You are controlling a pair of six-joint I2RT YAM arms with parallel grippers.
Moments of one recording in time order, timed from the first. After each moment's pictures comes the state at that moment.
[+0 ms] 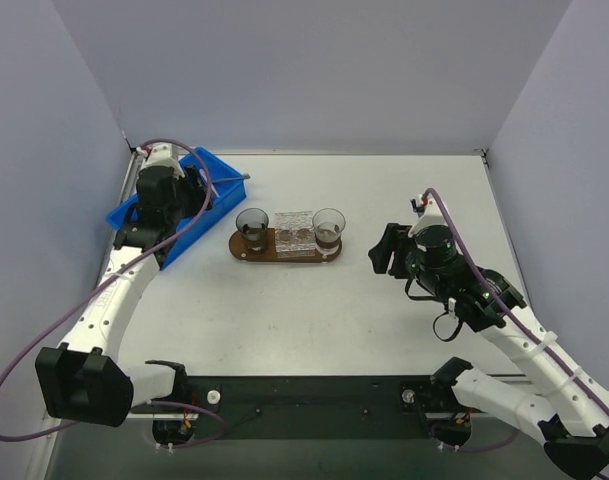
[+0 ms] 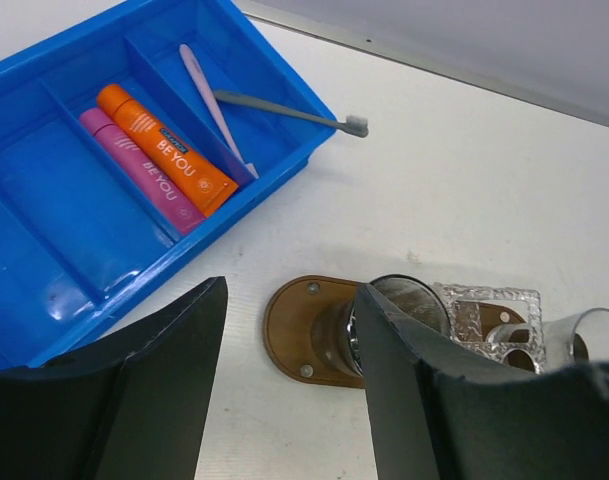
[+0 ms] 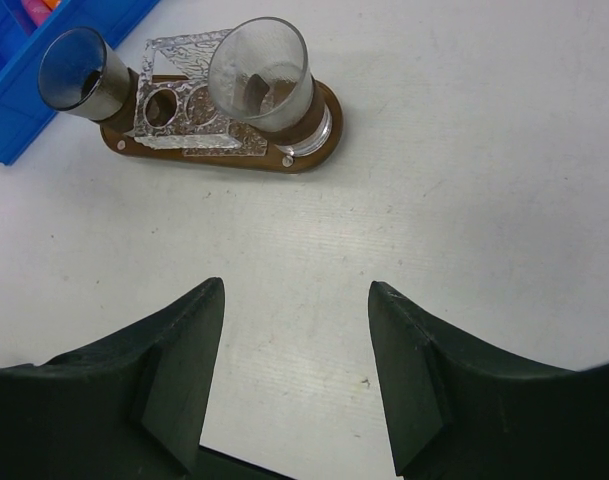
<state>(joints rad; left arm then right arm) -0.16 1.23 1.10 -0.26 -0.08 -0.39 0.65 0.87 0.97 -0.63 0.25 0.51</state>
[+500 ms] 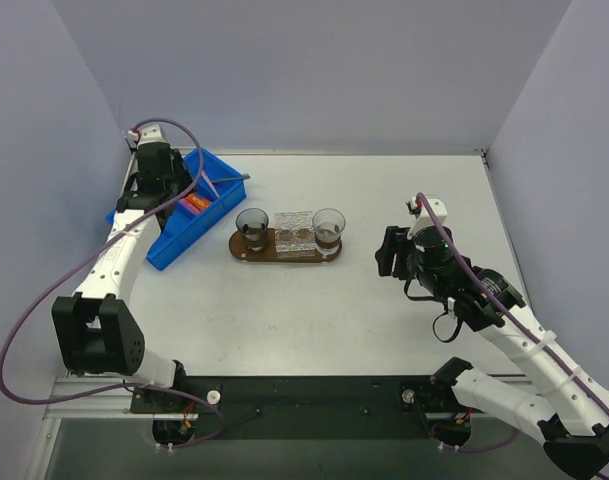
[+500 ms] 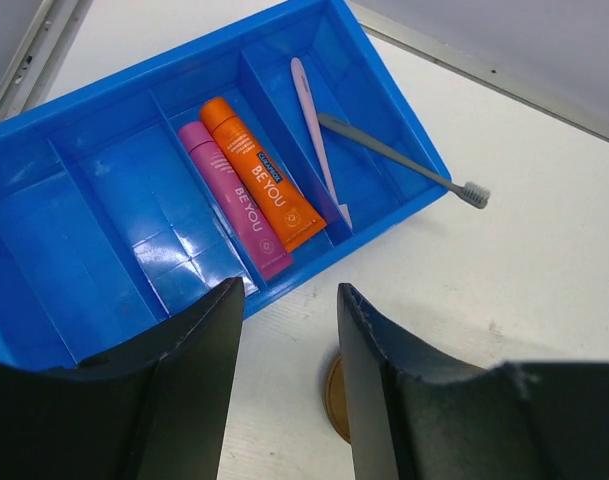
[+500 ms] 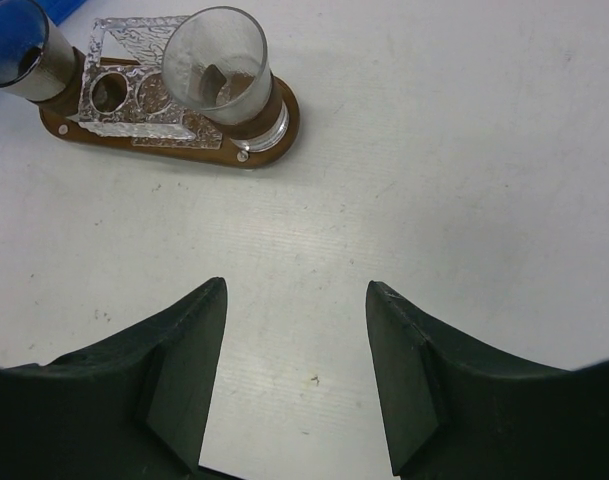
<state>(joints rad) -0.07 1.46 1.30 -0.35 -0.21 -0.39 0.65 0.86 0.97 -0.67 0.31 0.40</state>
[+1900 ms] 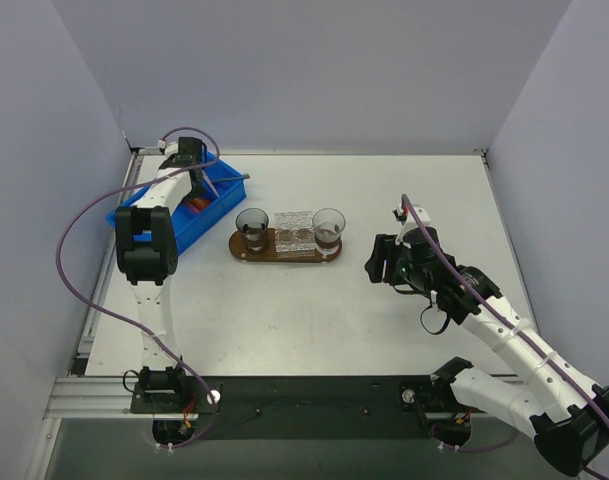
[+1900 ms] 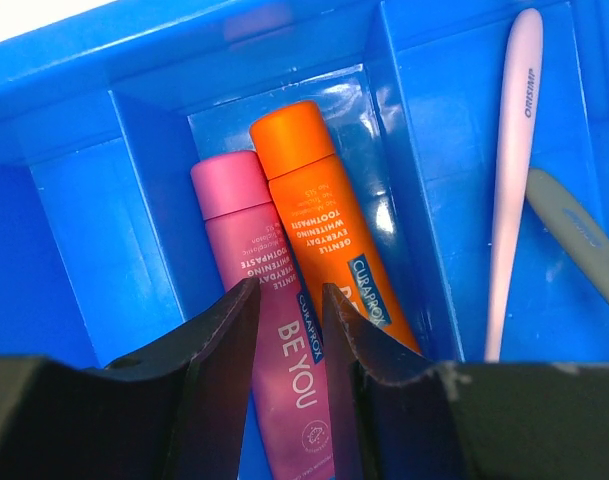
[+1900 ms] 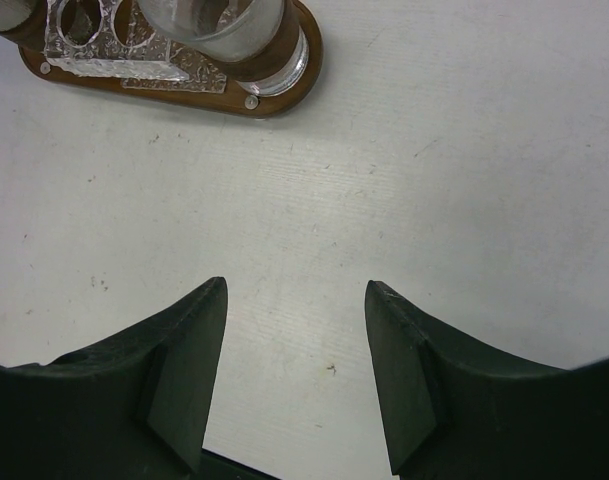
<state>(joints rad) -0.05 2.25 1.86 -0.56 -0.48 -0.49 0.58 0.93 0.83 -0.56 0.13 0.40</state>
